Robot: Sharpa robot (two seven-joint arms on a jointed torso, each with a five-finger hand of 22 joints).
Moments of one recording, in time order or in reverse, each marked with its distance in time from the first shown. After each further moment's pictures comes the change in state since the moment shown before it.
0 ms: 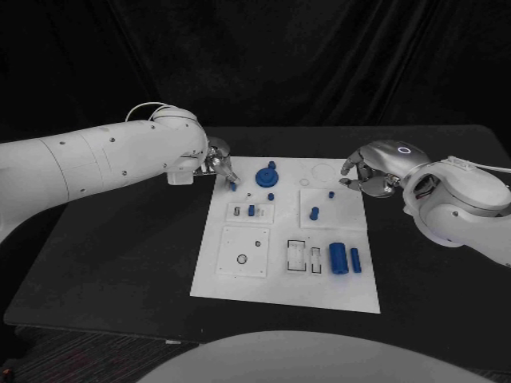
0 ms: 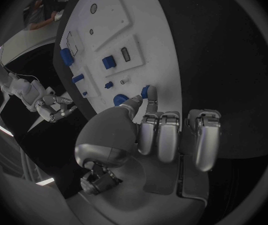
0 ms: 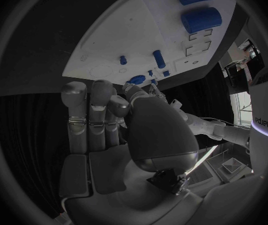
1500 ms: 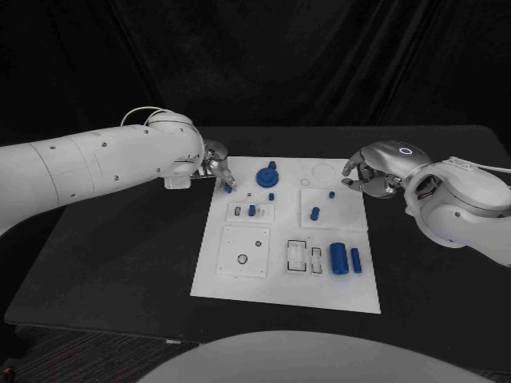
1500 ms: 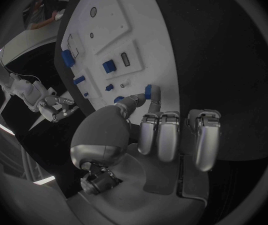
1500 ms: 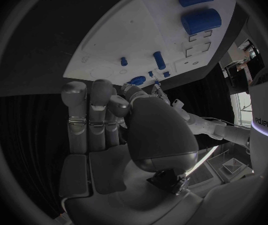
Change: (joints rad) left arm -0.006 -0.047 0.000 0.059 0.001 -0.035 0.001; left_hand -0.065 -0.062 0.276 -0.130 0.217 0.024 0.013 -0.029 0.128 0.000 0.000 -0.008 0.000 0.000 0.000 -0.019 0.000 0.000 0.000 0.000 0.000 0.000; right arm -0.001 -0.006 0.000 0.002 0.000 0.007 -0.002; right_hand 0.004 0.004 0.013 -0.013 0.028 0.003 0.003 -0.004 -0.005 0.000 0.000 0.000 -0.002 0.003 0.003 -0.007 -0.006 0.000 0.000 0.000 -0.009 0.000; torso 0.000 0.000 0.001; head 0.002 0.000
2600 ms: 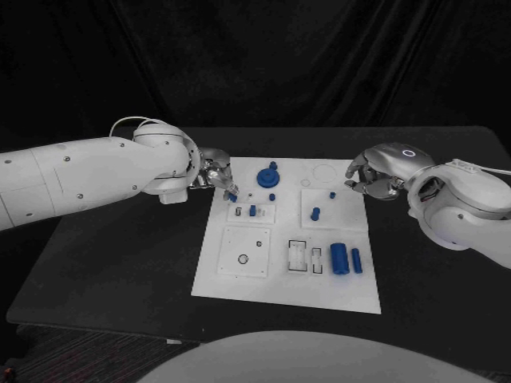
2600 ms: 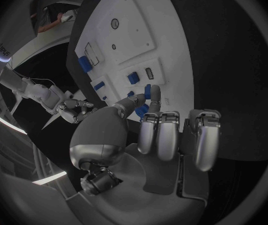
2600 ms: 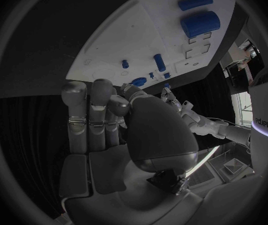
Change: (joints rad) left arm 0.011 -0.147 0.000 0.274 0.000 -0.091 -0.008; left_hand -0.055 0.001 0.076 -0.037 -0.014 0.011 -0.003 0.009 0.029 0.000 0.000 -0.020 0.000 -0.004 -0.004 -0.016 0.000 0.000 0.000 0.000 0.000 0.000; right arm -0.006 -0.012 0.000 0.003 0.000 0.004 -0.006; right_hand 0.008 0.000 0.003 -0.003 0.000 0.004 0.004 0.000 -0.001 0.000 0.000 -0.011 -0.010 0.000 0.000 -0.004 -0.006 0.000 0.000 0.000 -0.007 -0.001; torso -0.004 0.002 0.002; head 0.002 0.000
